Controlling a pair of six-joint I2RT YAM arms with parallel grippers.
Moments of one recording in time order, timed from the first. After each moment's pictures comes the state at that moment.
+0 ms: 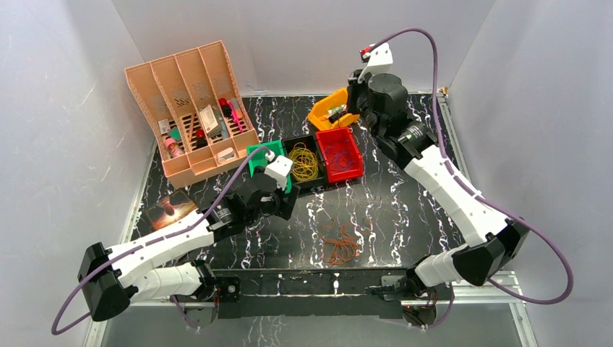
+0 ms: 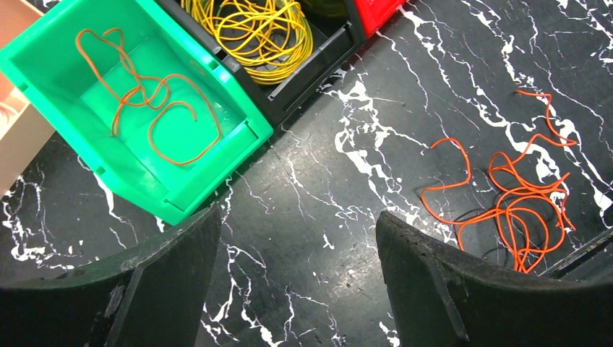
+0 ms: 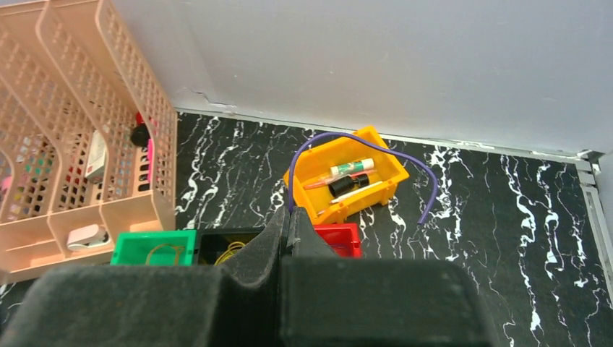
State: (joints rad) left arm -0.95 1.06 0.80 -0.35 -0.33 -0.21; right arm 0.66 1.39 1.56 -0.30 0.38 0.13
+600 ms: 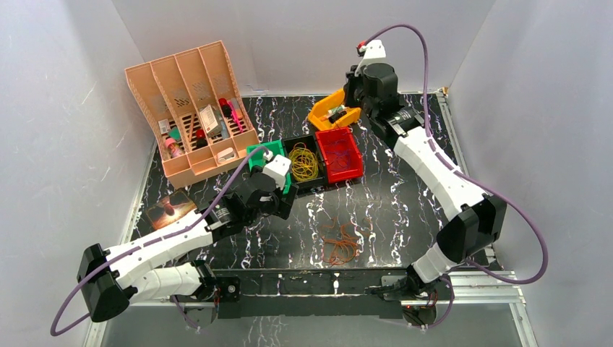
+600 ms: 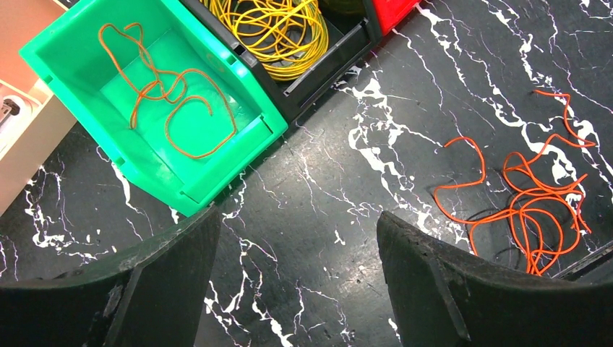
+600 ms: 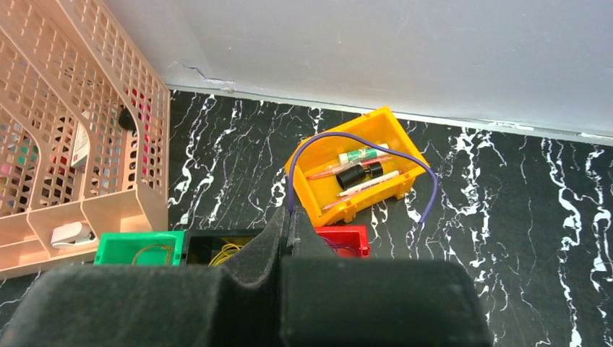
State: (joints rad) left arm -0.95 1.04 0.81 -0.39 -0.37 -0.21; right arm 0.52 1.55 1.61 -0.28 0.21 0.17
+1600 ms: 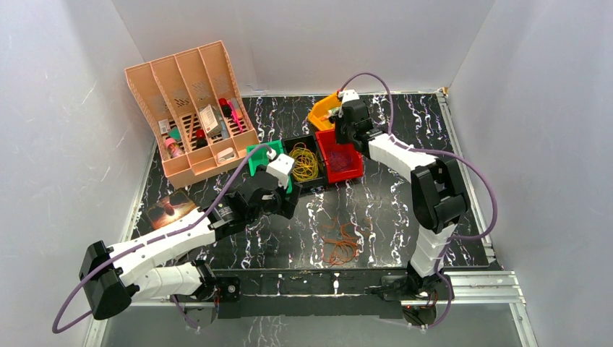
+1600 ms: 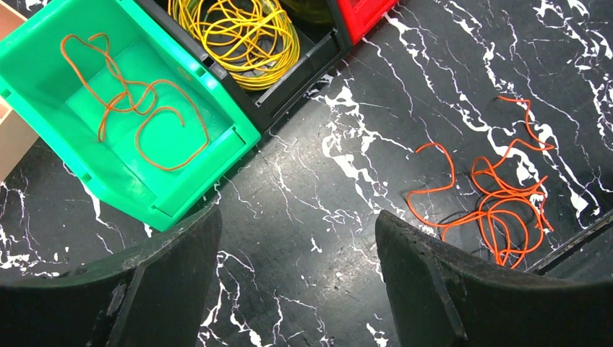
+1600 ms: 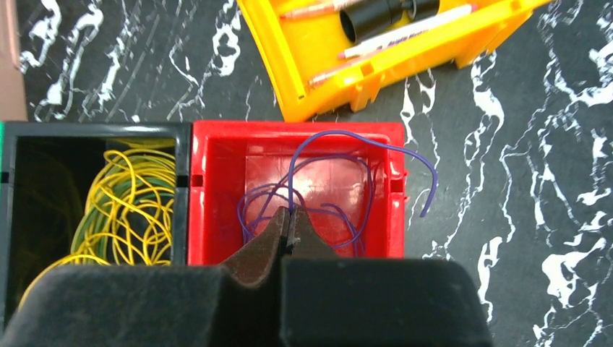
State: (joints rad) left arm -0.95 1.07 0.82 -0.36 -0.32 -0.23; right arm 0.48 1.83 1.36 -0.11 0.09 0.18
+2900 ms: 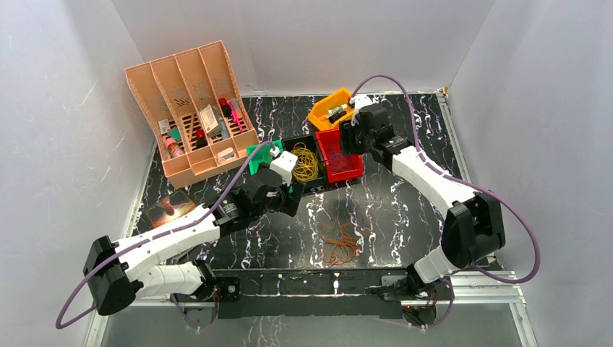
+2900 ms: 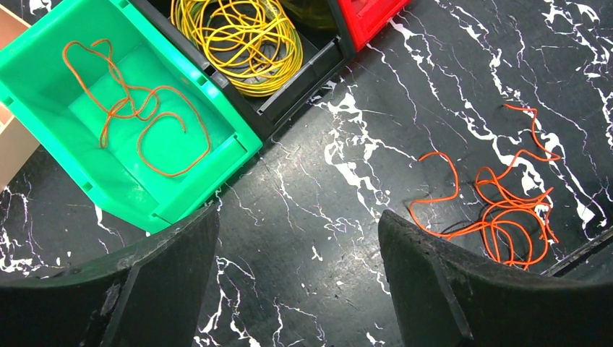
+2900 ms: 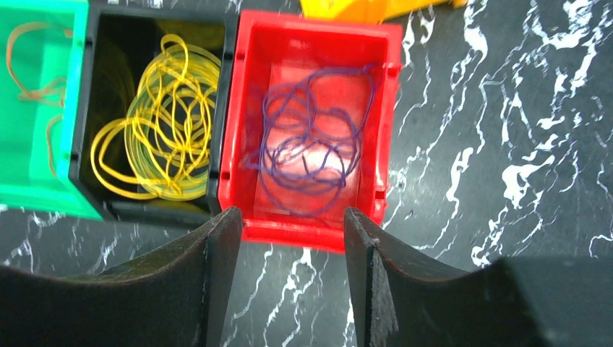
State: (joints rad) left arm -0.95 1.11 0.85 -0.35 -0.33 -0.23; right arm 0.48 1.51 1.21 -0.31 0.02 0.13
